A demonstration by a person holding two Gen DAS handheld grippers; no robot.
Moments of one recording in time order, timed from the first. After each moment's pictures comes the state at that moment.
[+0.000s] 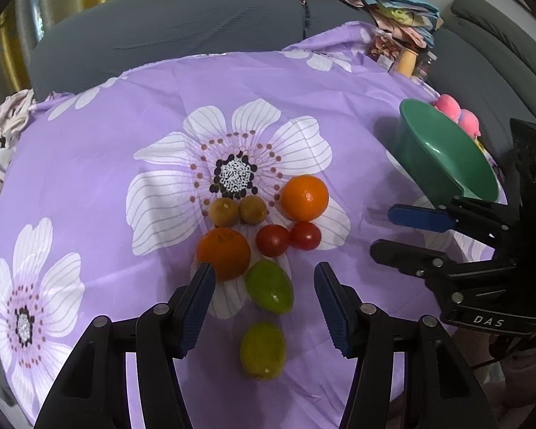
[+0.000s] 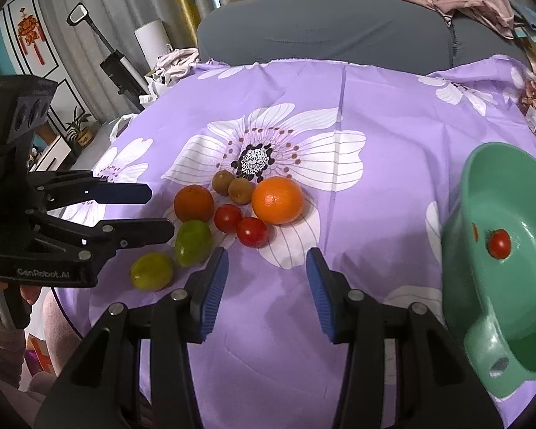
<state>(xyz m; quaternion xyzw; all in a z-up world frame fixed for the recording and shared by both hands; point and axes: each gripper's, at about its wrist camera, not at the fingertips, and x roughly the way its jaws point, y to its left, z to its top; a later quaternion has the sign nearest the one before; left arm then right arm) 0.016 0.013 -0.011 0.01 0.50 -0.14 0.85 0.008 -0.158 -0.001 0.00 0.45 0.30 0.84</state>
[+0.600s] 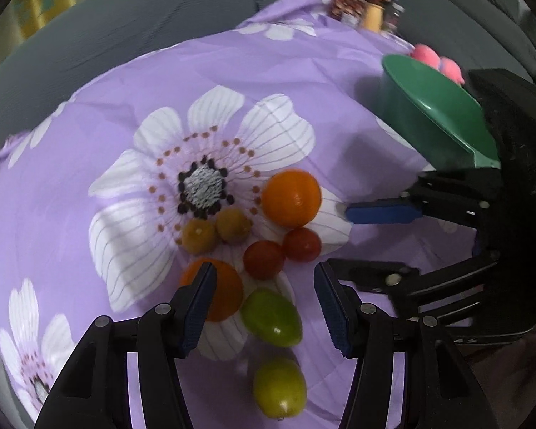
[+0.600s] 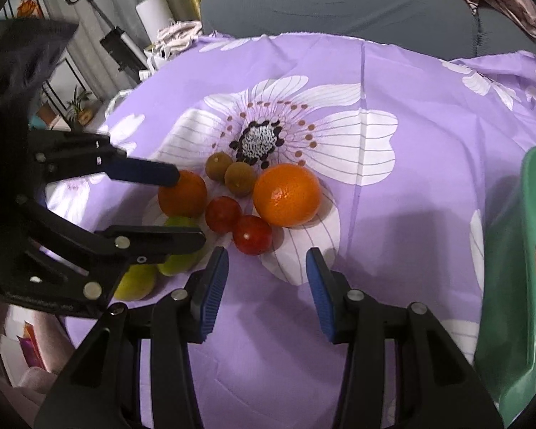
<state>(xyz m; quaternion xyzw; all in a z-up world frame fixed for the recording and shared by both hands) 0.050 -0.013 -0.030 0.10 0.53 -0.21 0.82 0.031 -0.129 -0.032 -0.04 0.49 0.32 0.81</state>
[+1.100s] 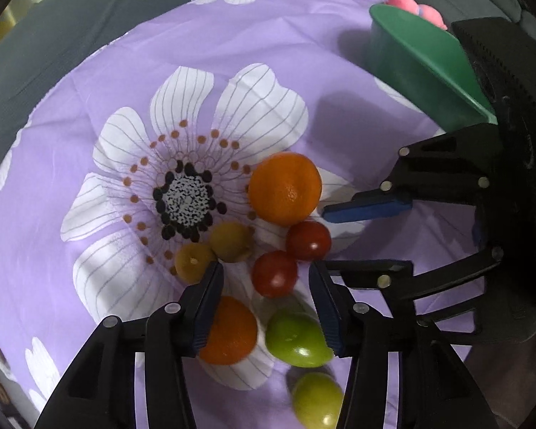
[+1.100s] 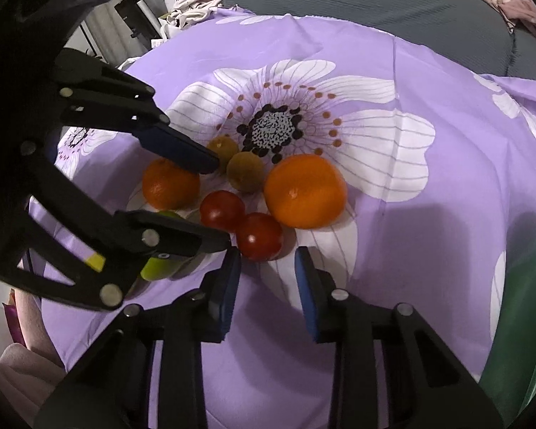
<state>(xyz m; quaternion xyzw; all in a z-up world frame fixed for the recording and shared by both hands) 0.086 -0.024 -0.048 0.18 0.57 -0.26 0.76 0.051 -0.107 -0.045 -0.09 0.50 0.35 0.79</state>
